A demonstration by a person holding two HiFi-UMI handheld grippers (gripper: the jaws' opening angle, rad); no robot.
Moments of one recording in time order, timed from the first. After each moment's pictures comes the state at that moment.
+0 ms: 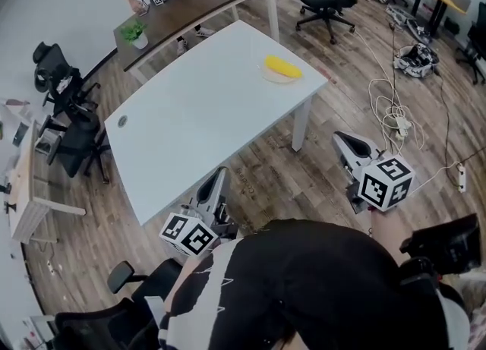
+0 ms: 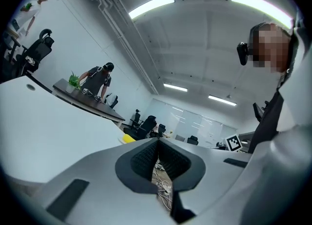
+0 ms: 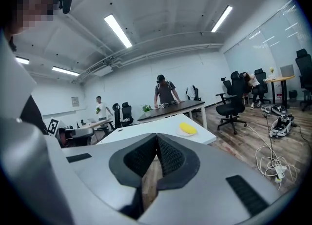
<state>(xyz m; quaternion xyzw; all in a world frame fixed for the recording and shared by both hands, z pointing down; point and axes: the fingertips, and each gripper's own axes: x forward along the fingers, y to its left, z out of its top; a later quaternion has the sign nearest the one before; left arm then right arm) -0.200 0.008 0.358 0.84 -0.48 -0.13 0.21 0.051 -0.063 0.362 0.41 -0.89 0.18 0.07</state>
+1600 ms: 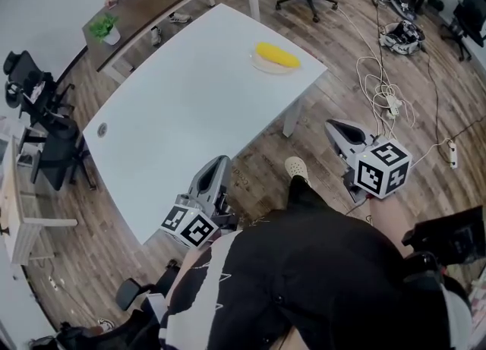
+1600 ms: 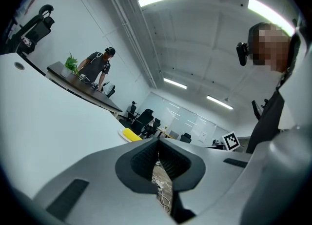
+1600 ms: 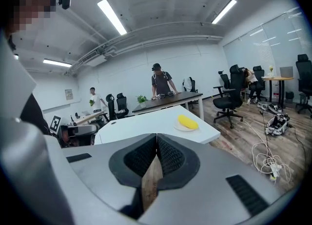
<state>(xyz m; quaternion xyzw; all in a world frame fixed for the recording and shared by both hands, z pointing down) -0.221 -0.071 0.394 0.86 -0.43 -0.12 0.26 0.010 -0.119 0.390 0.43 -0.87 0.20 0.13</state>
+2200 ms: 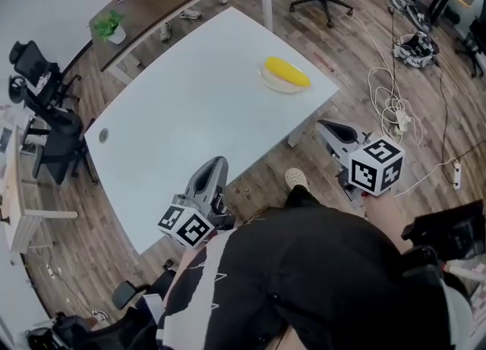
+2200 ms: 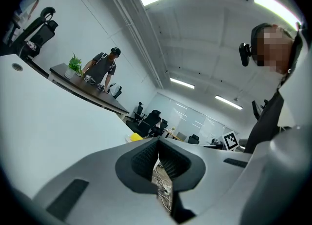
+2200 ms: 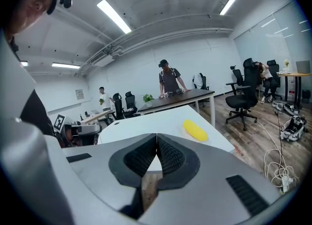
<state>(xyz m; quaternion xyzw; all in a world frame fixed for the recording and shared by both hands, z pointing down) -0.227 -0.144 0.394 0.84 -0.47 -0.12 0.27 -0.012 -0.211 0.393 0.37 -0.90 0.21 0.14</state>
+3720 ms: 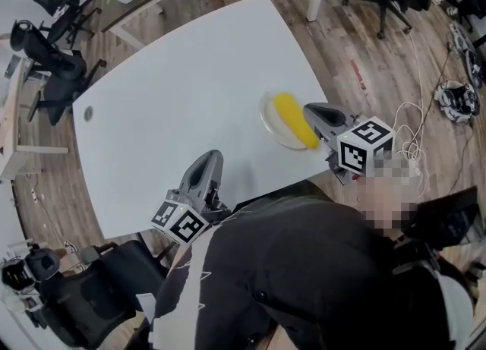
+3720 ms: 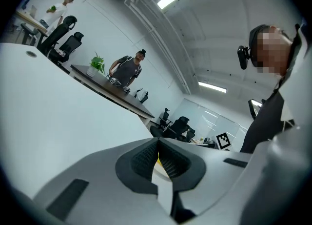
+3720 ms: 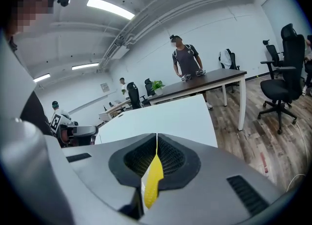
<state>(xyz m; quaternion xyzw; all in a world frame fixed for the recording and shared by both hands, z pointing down) -0.198 -0.332 0.445 0.72 -0.60 -0.13 0.31 -0.043 -0.477 0.468 0.18 -0.93 0.24 0.20</state>
